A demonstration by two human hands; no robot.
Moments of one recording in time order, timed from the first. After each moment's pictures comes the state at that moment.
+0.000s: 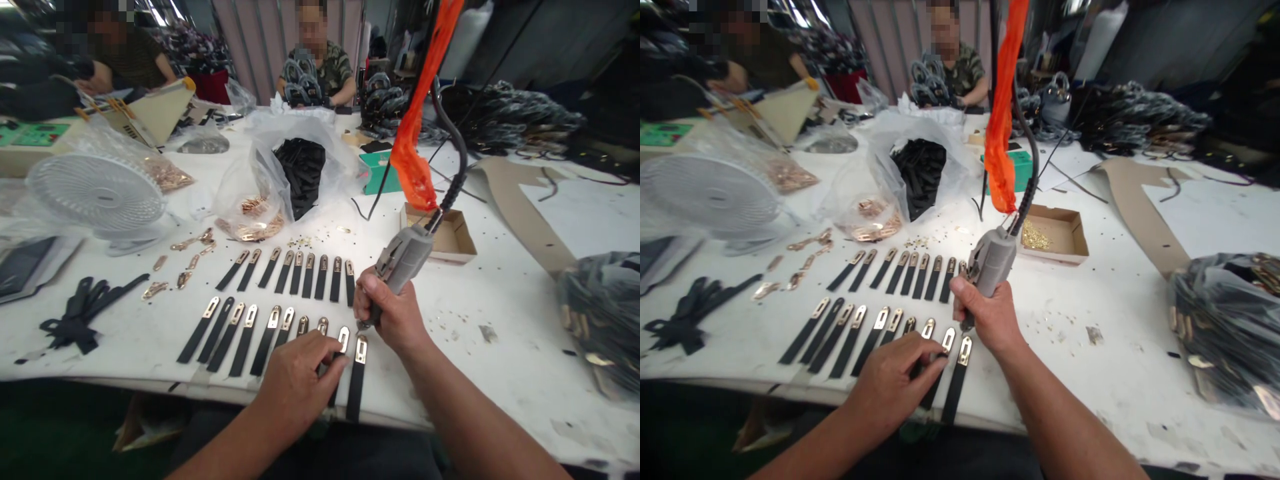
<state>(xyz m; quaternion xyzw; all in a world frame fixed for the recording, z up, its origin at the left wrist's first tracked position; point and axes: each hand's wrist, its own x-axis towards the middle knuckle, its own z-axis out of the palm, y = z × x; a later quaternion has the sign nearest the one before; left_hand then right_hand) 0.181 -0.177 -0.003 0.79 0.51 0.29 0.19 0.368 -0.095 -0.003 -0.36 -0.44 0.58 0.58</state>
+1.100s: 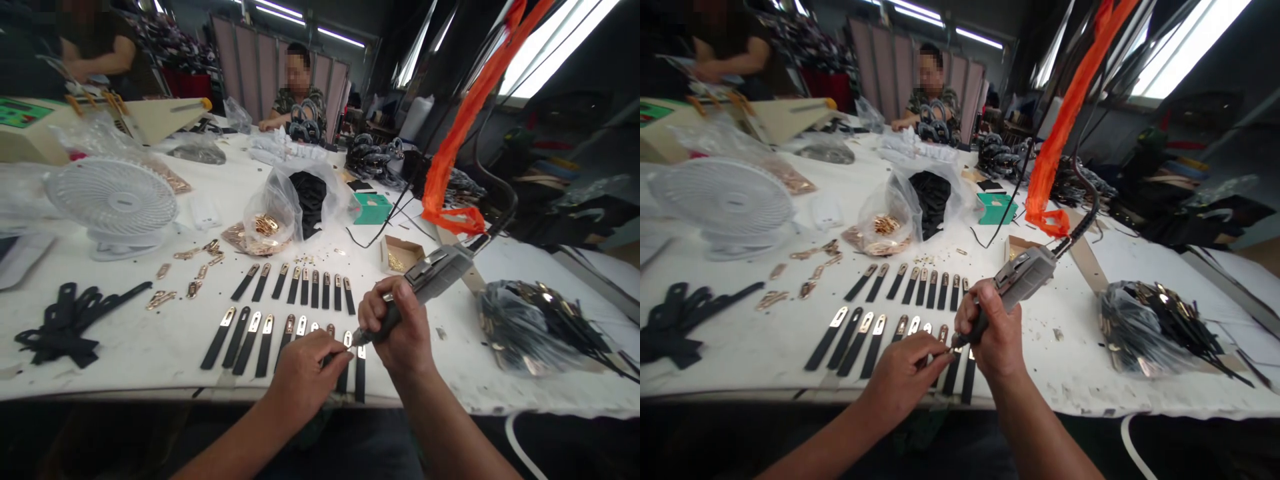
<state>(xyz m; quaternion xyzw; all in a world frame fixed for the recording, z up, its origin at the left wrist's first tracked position) 0.141 -0.180 0.029 0.74 0.42 0.43 0.29 0.293 -0.151 0.107 -0.32 -0.36 0.54 0.69</state>
